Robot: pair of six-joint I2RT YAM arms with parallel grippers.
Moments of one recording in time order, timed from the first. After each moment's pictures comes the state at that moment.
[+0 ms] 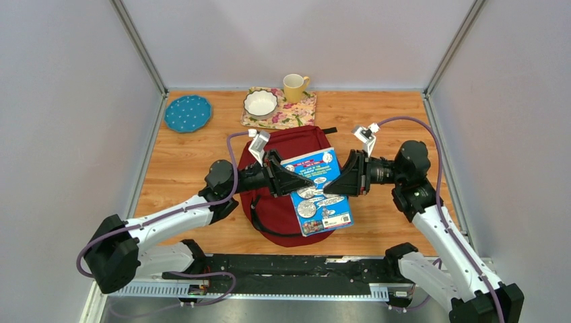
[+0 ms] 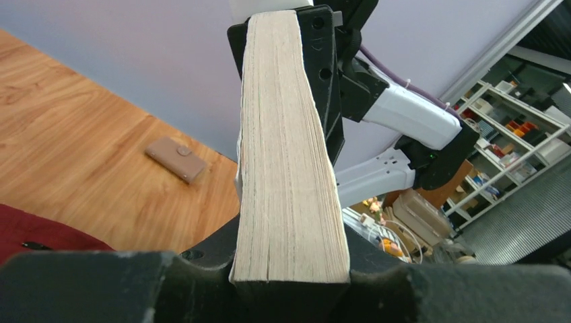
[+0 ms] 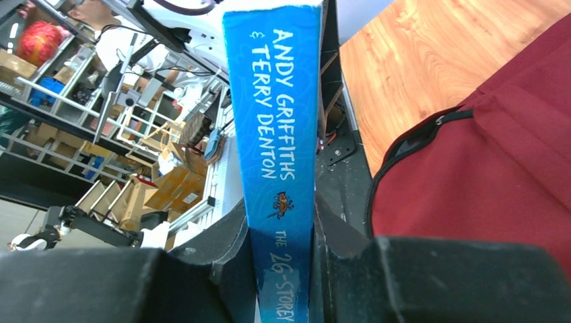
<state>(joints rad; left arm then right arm) -0.84 1.13 0.61 0.86 0.59 -0.82 0.34 0.86 0.74 0.12 -1.23 0.79</state>
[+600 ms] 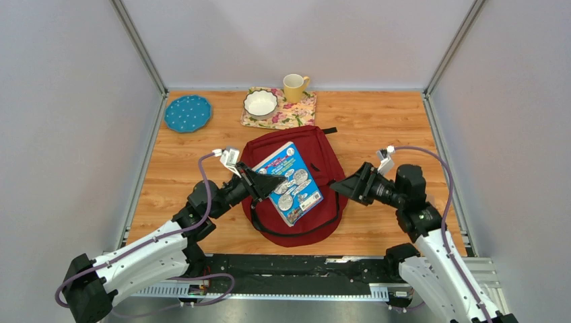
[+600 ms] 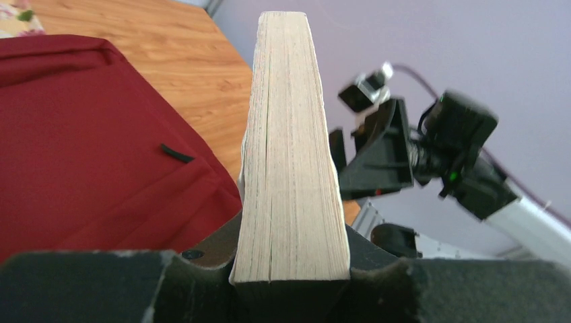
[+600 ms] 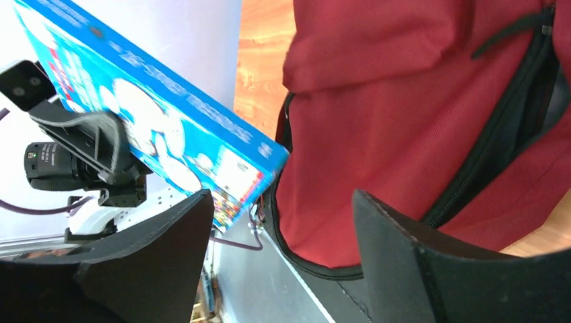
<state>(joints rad) -0.84 0.75 0.40 0.48 0.07 -0.71 0.27 0.63 0.50 -0.25 -0.65 0.92</state>
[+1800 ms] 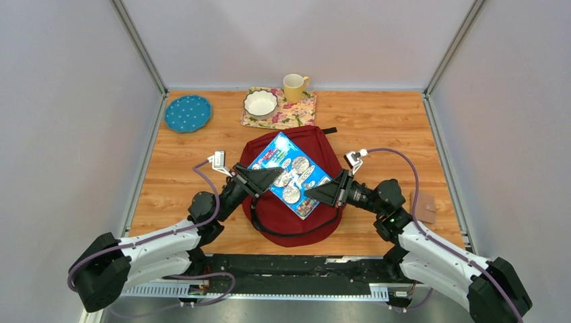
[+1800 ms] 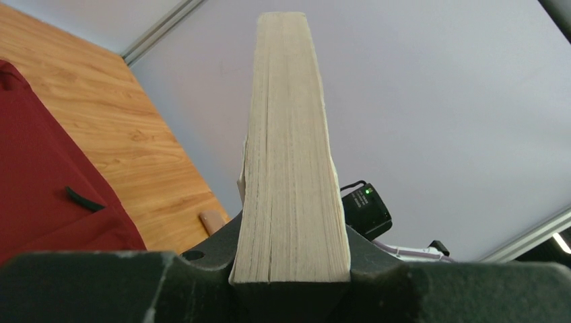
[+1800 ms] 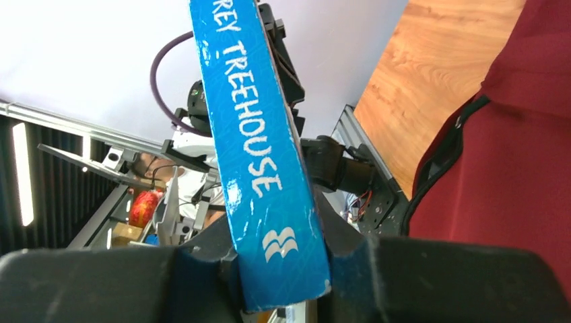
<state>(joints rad) -0.84 0.94 0.25 1.10 -0.01 -1.02 0.64 0.85 0.29 0.69 -0.57 1.31</state>
